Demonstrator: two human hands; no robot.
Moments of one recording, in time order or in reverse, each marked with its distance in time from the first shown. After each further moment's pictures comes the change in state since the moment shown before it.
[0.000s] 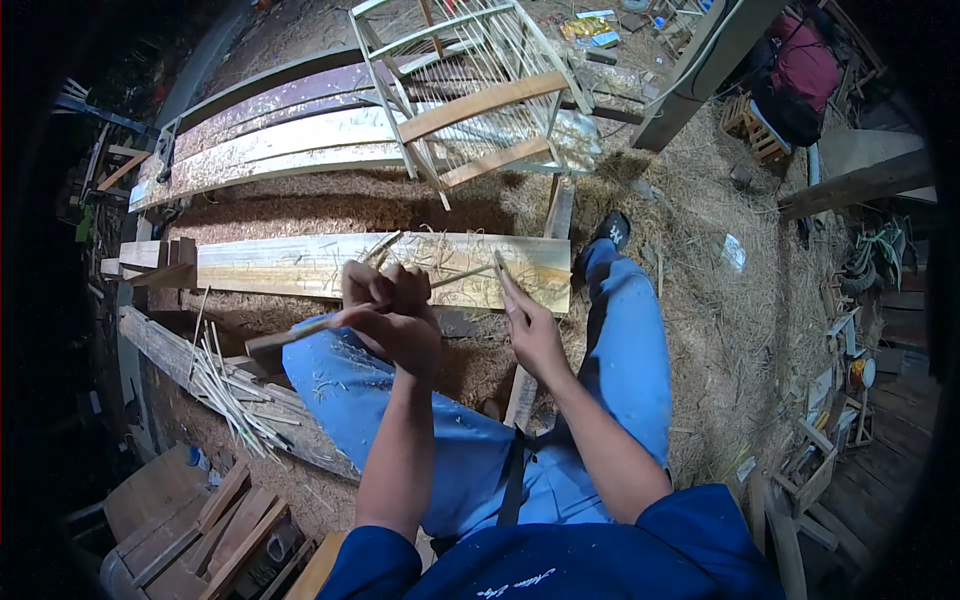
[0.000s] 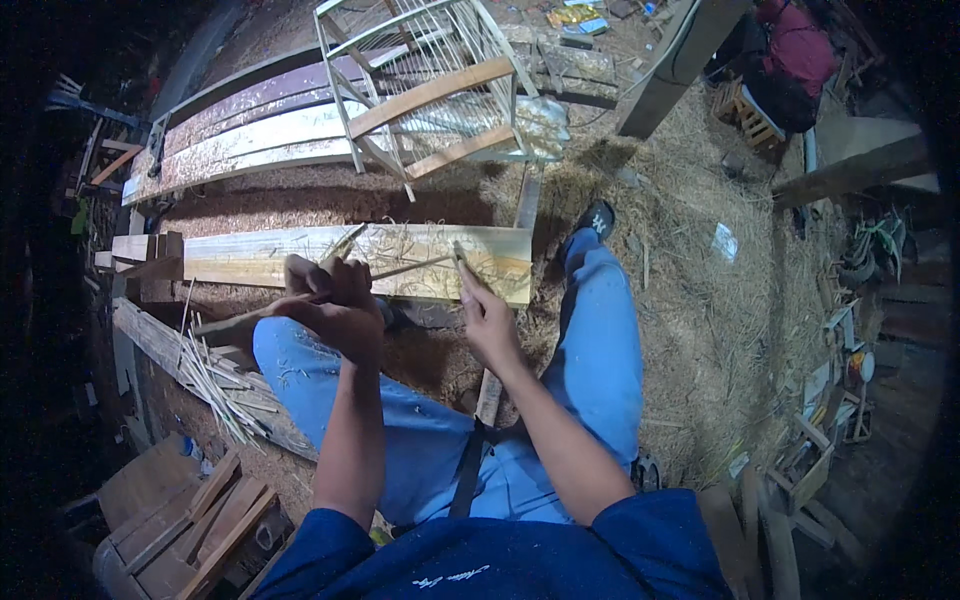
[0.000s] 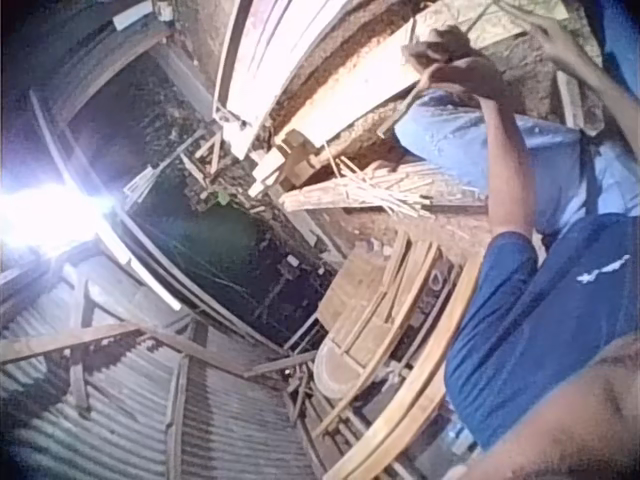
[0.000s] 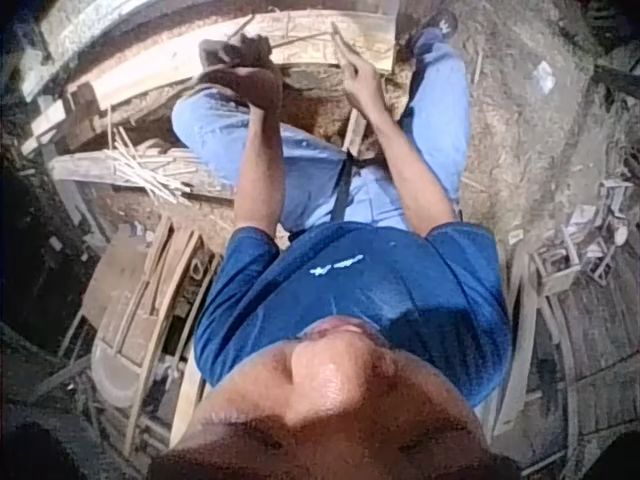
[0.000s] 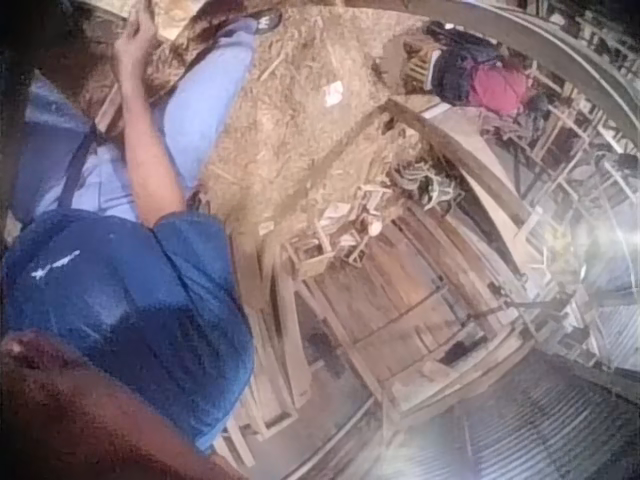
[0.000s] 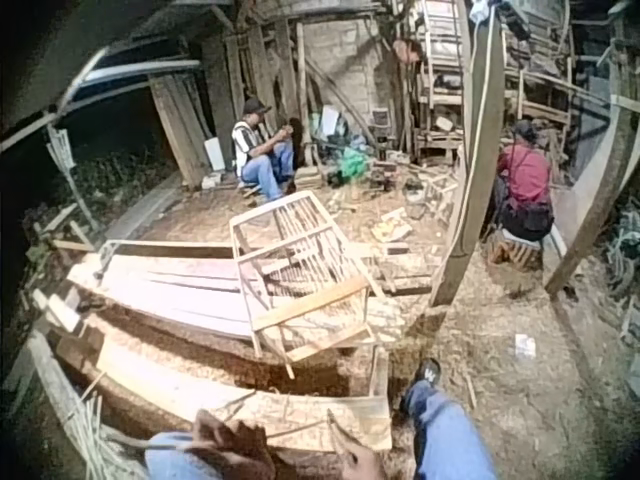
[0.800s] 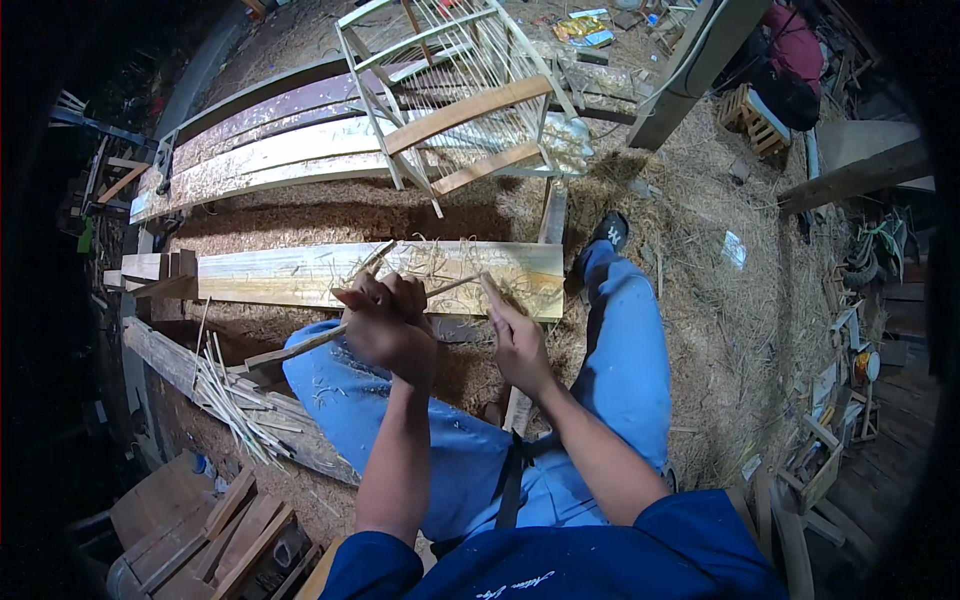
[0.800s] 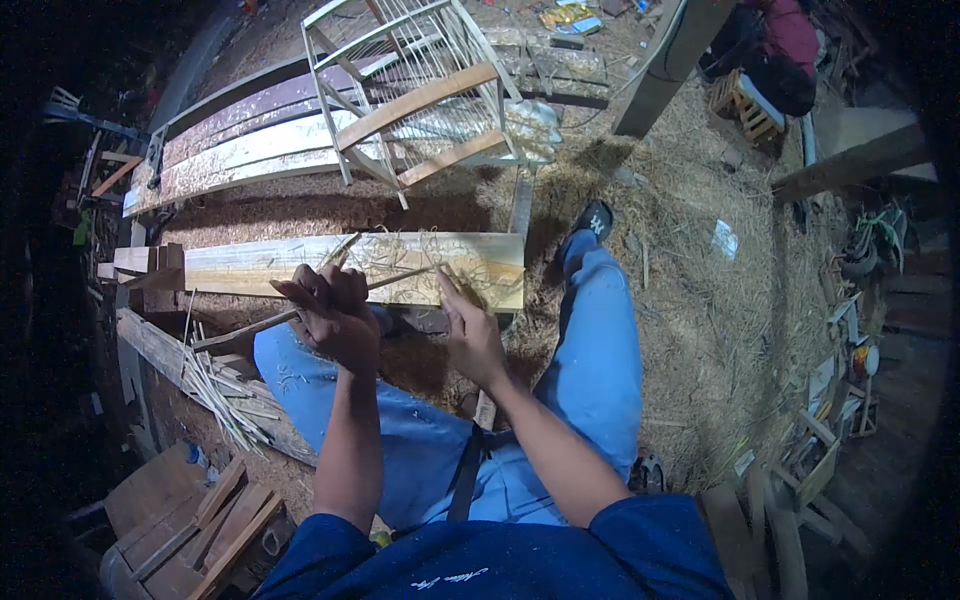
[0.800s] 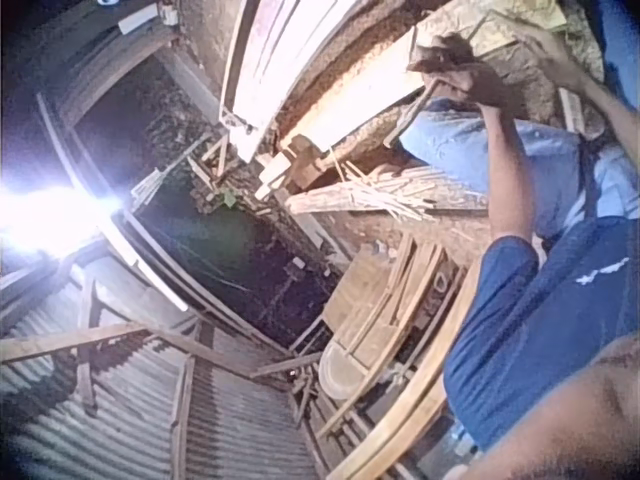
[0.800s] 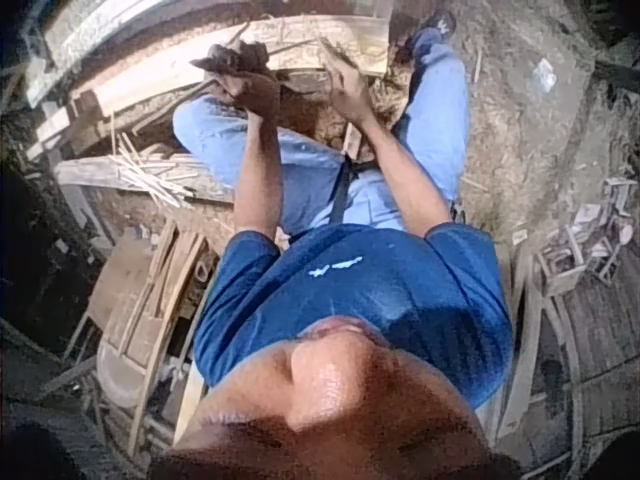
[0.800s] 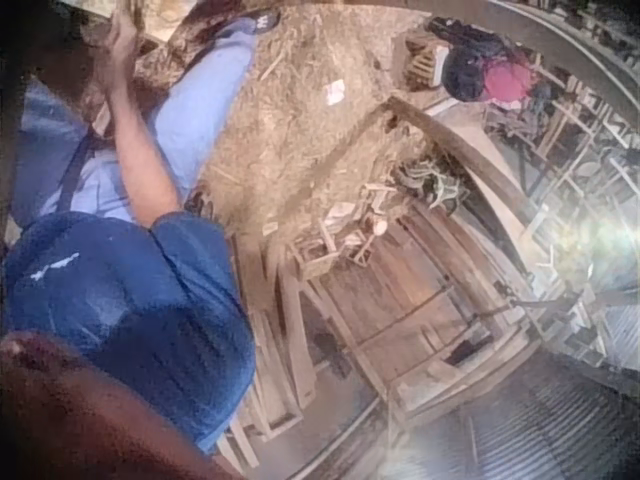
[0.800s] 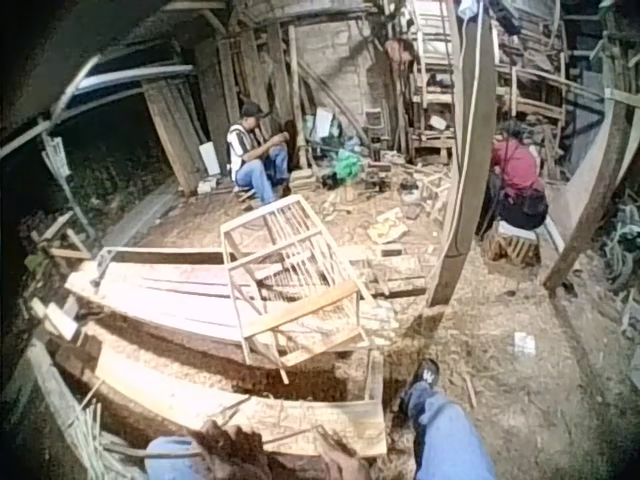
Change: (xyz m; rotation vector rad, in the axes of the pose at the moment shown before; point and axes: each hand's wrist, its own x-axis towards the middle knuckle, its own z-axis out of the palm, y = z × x) left_hand -0.003 -0.001 0.007 0.017 0.011 -0.045; right_hand -0.005 -0.043 0.001 0.019 0.028 -0.100
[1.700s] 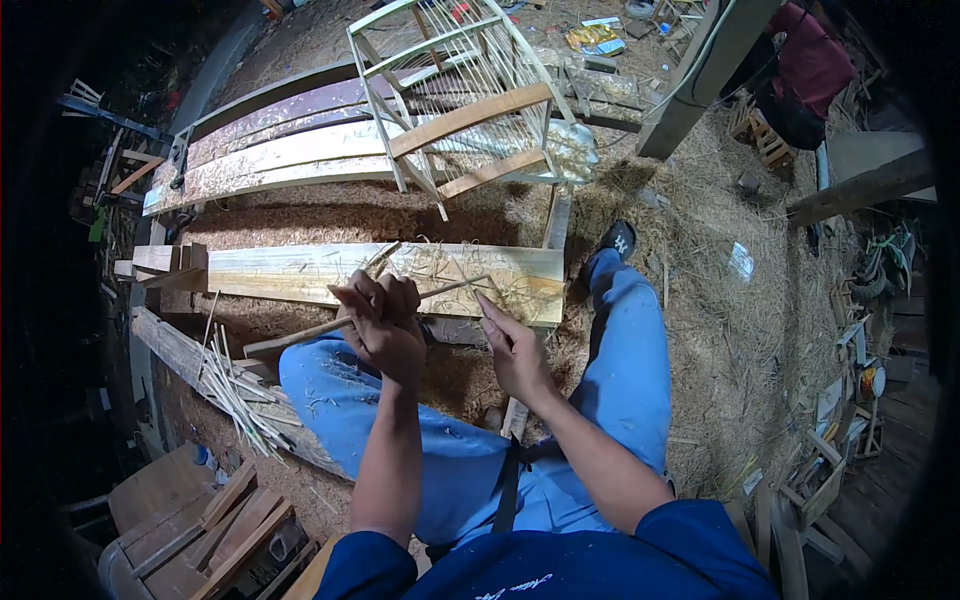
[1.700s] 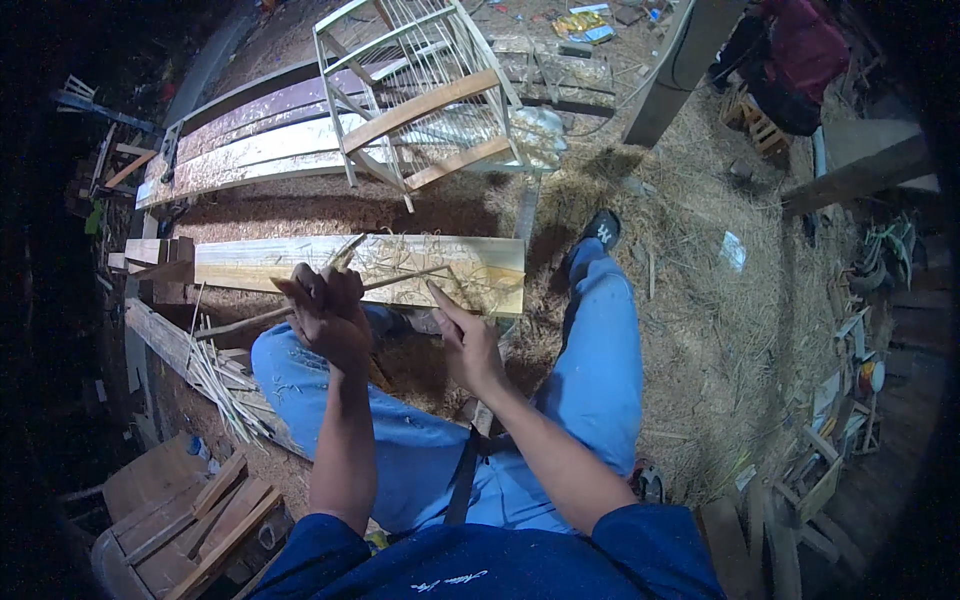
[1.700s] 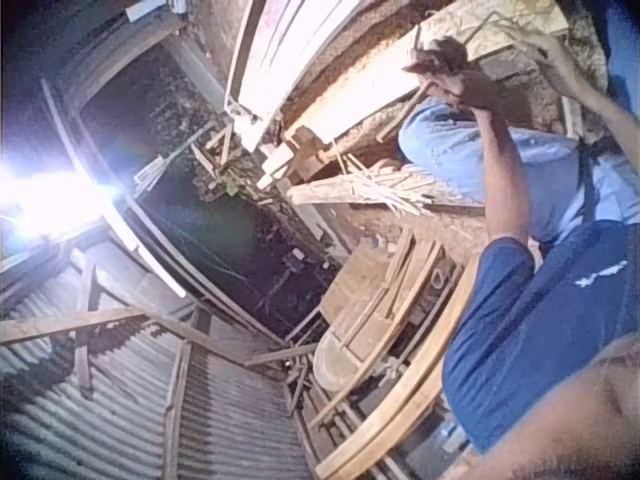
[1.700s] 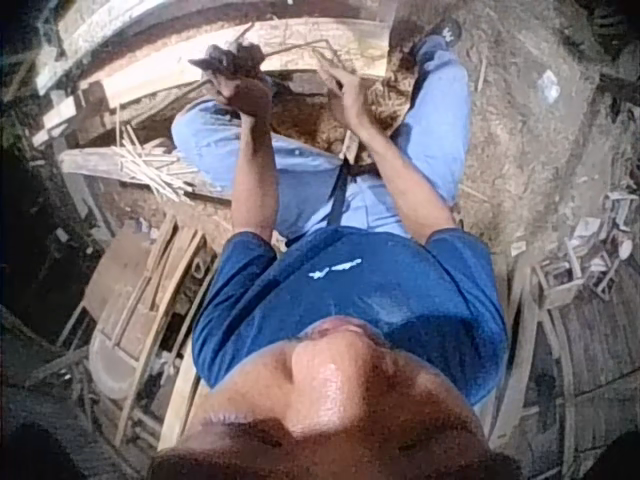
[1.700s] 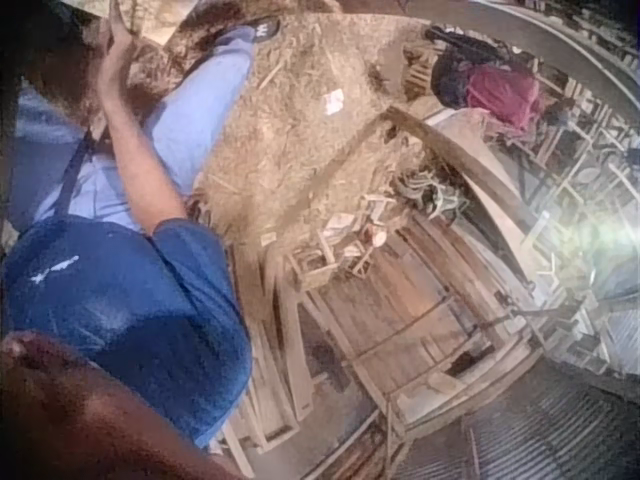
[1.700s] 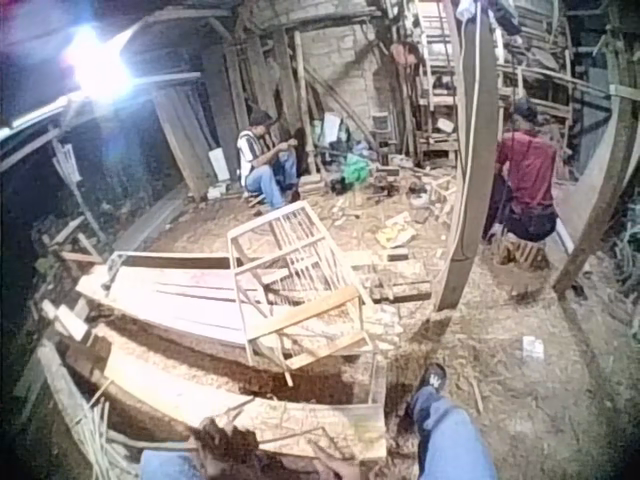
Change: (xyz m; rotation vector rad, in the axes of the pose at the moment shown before) left_hand 0.002 0.004 -0.006 -0.119 -0.059 -0.025; right_hand -0.008 -0.006 -0.004 0.040 -0.019 0.067
